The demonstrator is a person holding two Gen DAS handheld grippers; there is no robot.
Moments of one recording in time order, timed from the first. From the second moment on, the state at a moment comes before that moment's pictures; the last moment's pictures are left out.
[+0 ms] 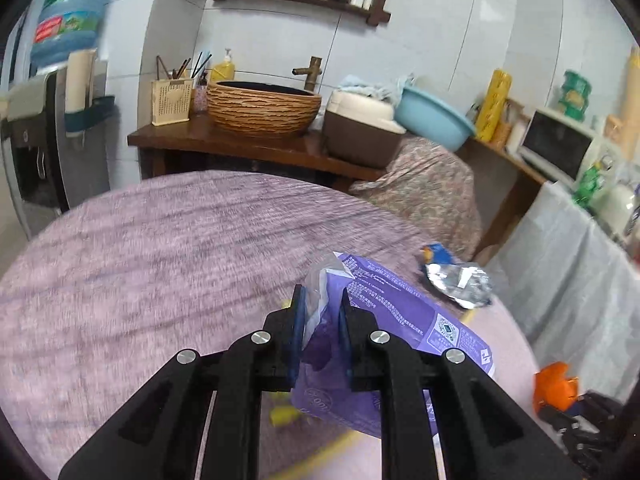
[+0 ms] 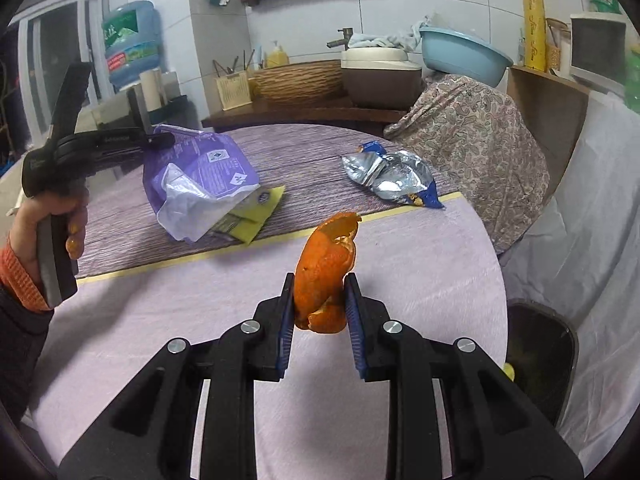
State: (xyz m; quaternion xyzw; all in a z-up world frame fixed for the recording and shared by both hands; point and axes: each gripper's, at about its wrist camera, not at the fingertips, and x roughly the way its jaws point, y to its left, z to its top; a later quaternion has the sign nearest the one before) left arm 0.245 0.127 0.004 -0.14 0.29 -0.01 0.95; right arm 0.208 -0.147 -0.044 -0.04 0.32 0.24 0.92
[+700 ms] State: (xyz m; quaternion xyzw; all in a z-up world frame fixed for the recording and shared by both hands) left arm 0.176 -0.072 -0.010 -0.09 0.29 -0.19 0.93; right arm 0.127 -0.333 -0.084 0.10 0.32 0.07 0.94
